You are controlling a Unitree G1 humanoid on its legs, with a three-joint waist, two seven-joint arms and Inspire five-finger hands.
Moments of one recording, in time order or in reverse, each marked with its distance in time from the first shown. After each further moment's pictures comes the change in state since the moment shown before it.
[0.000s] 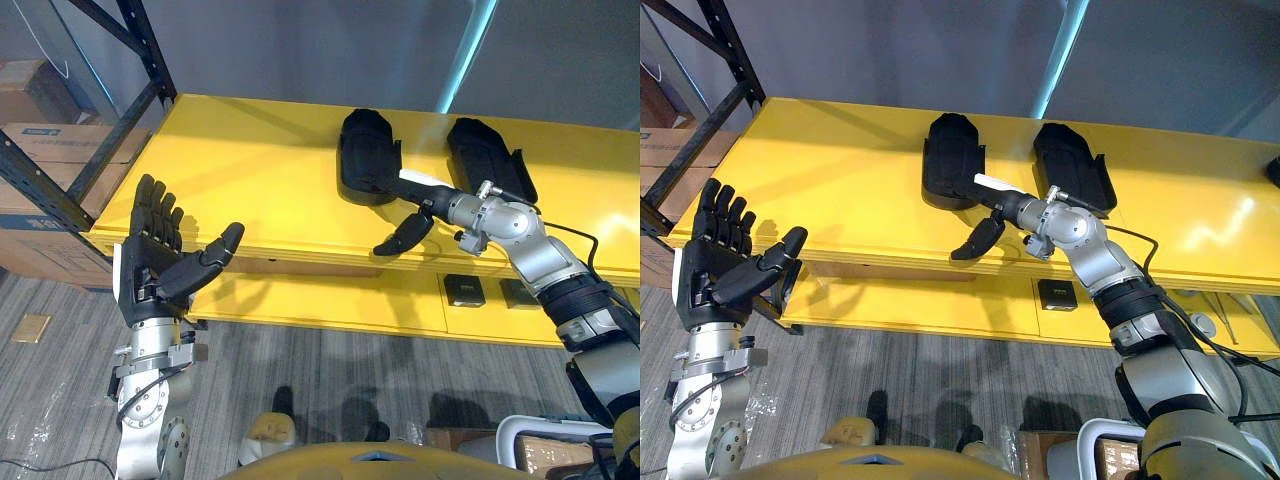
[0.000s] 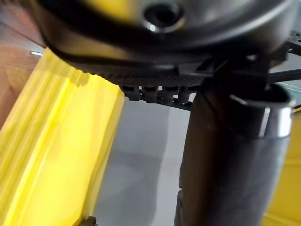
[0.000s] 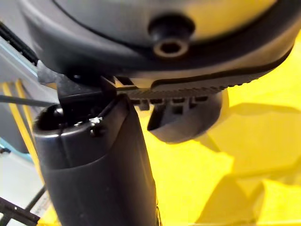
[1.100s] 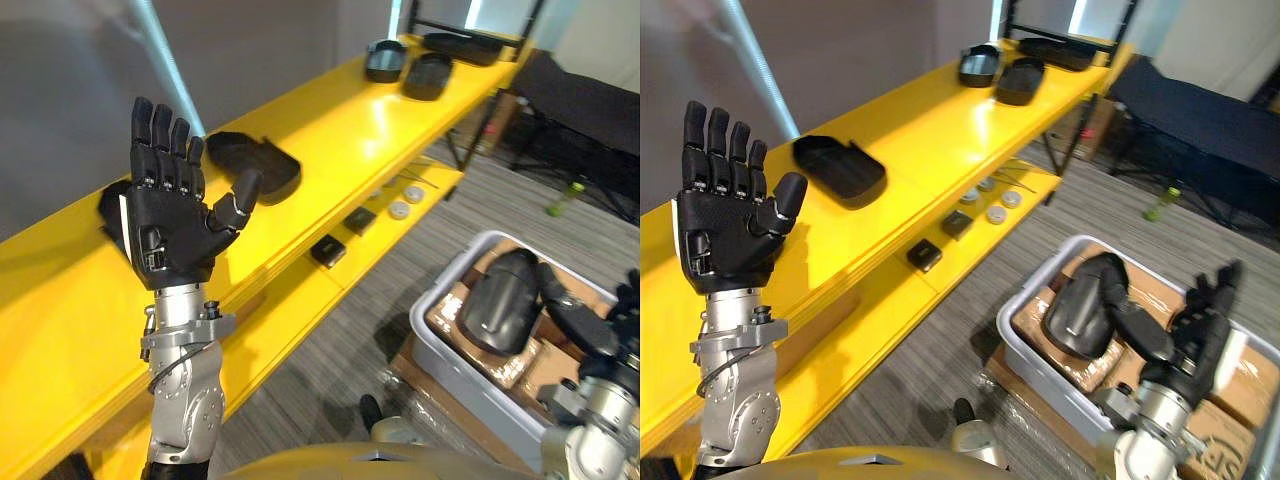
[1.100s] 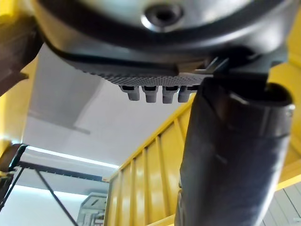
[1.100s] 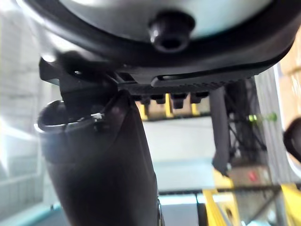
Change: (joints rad) left arm -0.157 -0.049 -0.178 -0.156 -0.079 -0.097 0.068; right arm 1.254 0.768 -0.821 -0.833 0.300 -0.217 -0.720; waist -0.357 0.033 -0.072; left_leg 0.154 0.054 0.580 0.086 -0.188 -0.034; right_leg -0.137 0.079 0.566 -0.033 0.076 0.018
